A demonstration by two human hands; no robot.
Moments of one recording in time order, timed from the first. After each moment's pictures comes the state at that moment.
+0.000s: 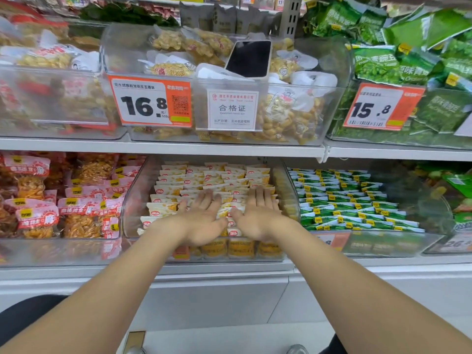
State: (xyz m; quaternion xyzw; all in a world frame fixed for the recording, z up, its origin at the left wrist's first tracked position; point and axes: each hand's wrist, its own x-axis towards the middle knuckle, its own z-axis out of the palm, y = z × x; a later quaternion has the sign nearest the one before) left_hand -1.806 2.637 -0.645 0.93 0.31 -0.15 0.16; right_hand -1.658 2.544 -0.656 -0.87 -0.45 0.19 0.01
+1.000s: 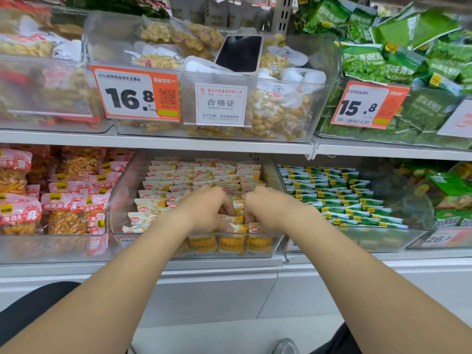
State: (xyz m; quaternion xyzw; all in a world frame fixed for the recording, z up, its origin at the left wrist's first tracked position) left_hand -1.787 2.619 -0.620 0.95 0.25 -0.01 0.19; right_hand -1.646 2.499 -0.593 -0.76 -0.64 0.07 -0.10
